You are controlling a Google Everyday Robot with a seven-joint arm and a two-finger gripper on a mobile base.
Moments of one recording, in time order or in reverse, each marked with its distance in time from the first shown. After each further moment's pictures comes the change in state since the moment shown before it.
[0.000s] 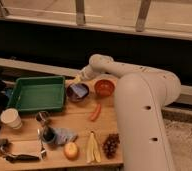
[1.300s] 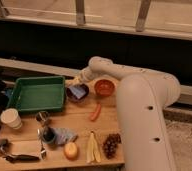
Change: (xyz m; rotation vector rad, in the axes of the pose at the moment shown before) arm 0.004 0.007 0.006 -0.028 -0.020 0.000
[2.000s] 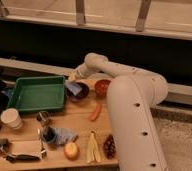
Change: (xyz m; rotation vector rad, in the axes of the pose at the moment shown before) arm -0.027 0.016 0.024 -0.039 -0.007 -0.049
